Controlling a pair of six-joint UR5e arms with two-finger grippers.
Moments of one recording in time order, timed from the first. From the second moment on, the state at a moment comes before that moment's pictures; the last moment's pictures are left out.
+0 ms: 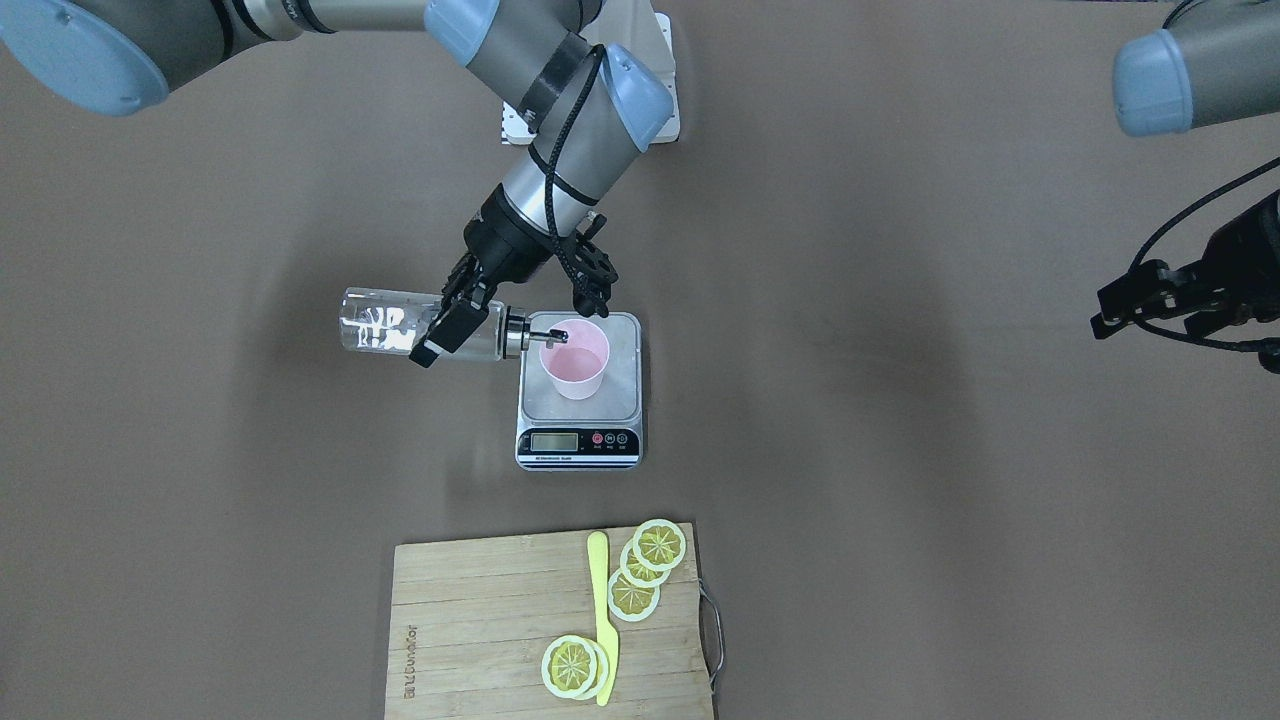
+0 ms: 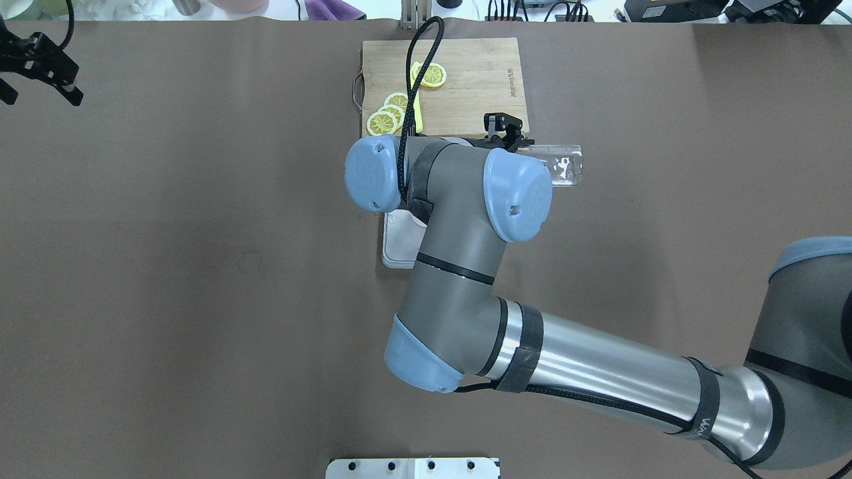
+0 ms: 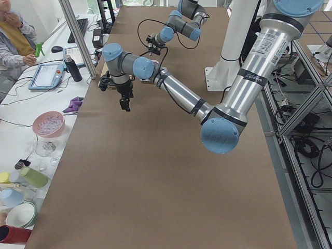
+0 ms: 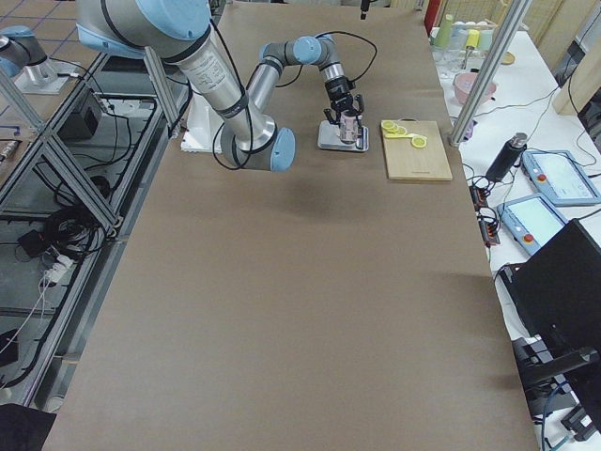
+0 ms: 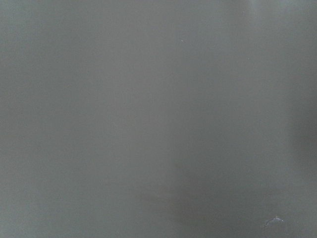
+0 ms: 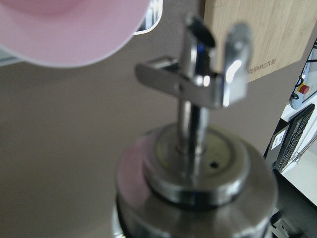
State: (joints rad) left arm -1.26 -2.00 -1.76 -1.22 -2.35 -0.37; right arm 0.49 -0.59 1.52 -2.34 1.20 -0.15
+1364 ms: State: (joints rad) left arm -1.26 -2.01 -1.77 -1.22 -2.35 -0.37; right arm 0.51 -0.82 1.84 -2.24 1.26 -0.02
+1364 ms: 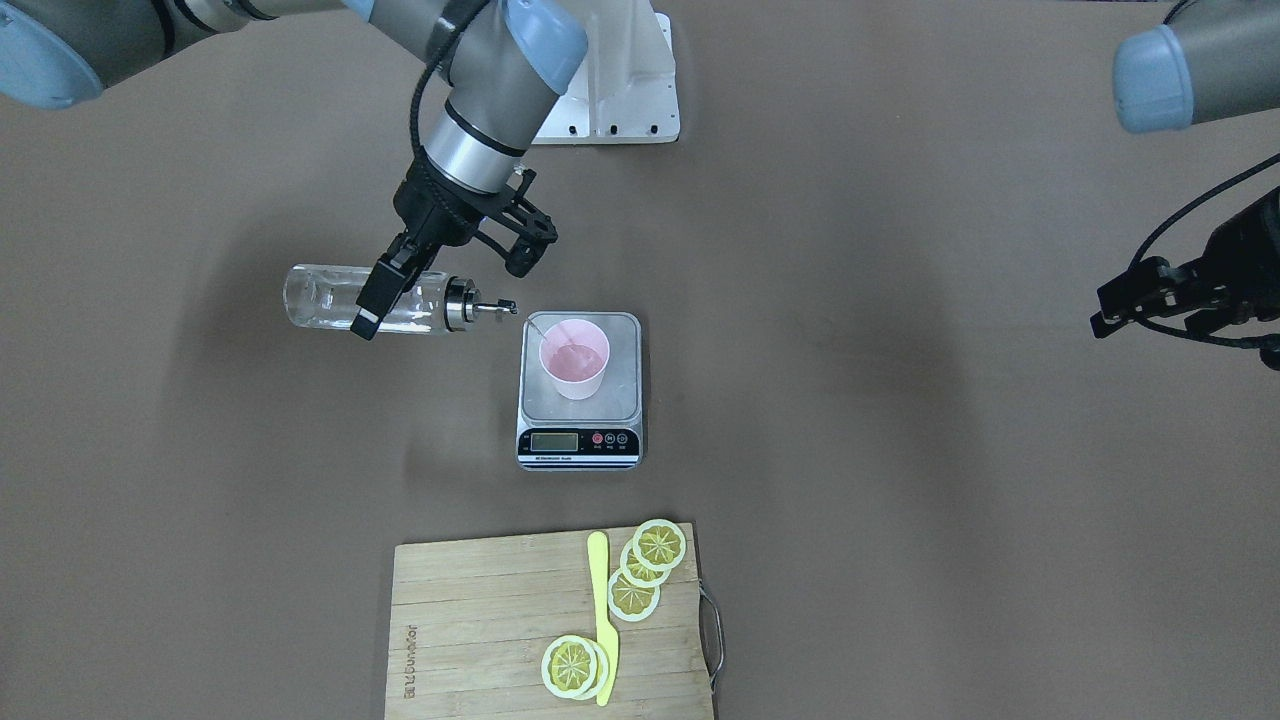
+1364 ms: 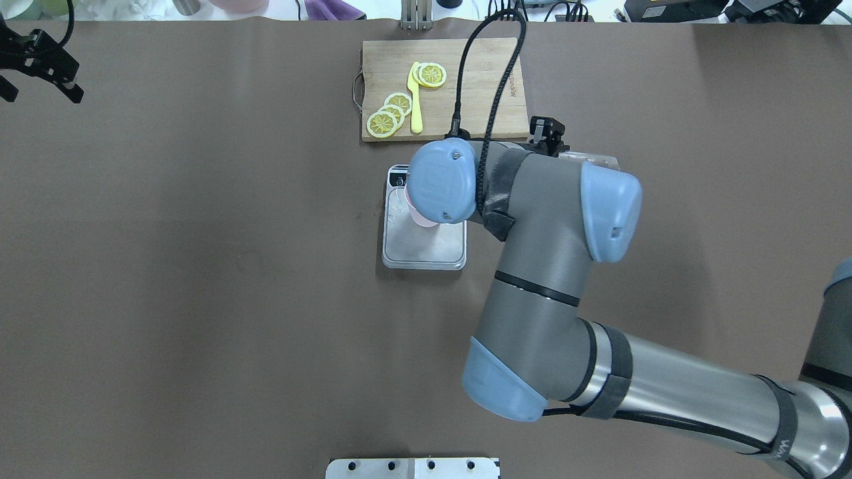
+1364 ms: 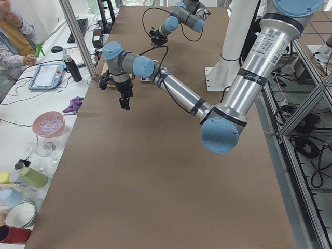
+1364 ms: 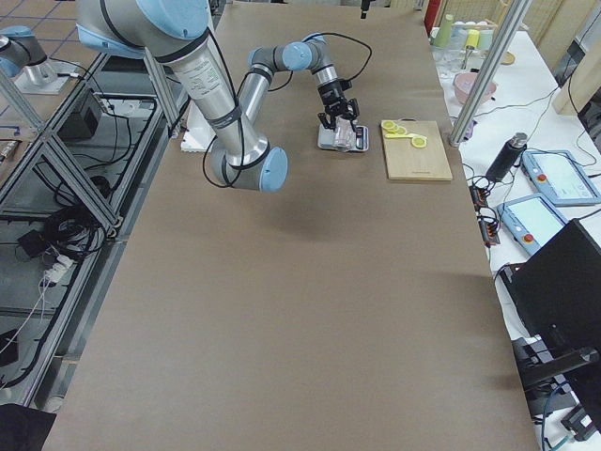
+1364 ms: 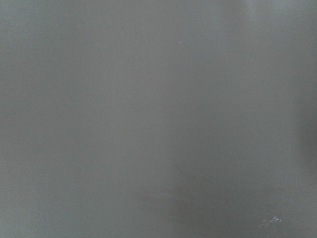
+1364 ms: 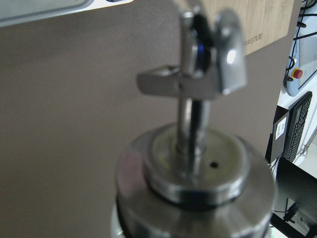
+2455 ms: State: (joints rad) left arm -1.26 -2.01 -1.77 -1.22 -2.35 -0.38; right arm 0.99 -1.44 1.92 -1.13 2.01 0.11
